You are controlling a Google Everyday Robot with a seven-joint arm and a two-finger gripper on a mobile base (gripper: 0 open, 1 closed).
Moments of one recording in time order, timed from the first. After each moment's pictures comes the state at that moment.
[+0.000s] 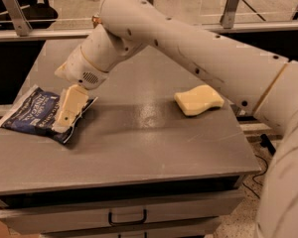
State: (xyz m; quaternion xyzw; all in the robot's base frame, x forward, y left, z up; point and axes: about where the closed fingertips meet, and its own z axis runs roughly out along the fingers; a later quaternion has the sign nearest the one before) arm 0.522 0.213 0.878 -0.73 0.55 0.30 0.28
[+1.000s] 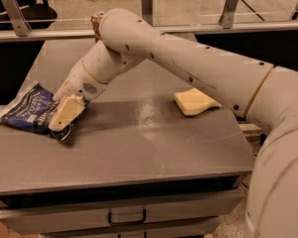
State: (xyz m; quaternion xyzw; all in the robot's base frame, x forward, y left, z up) arm 0.530 0.223 0.837 -0.70 0.58 0.32 0.26
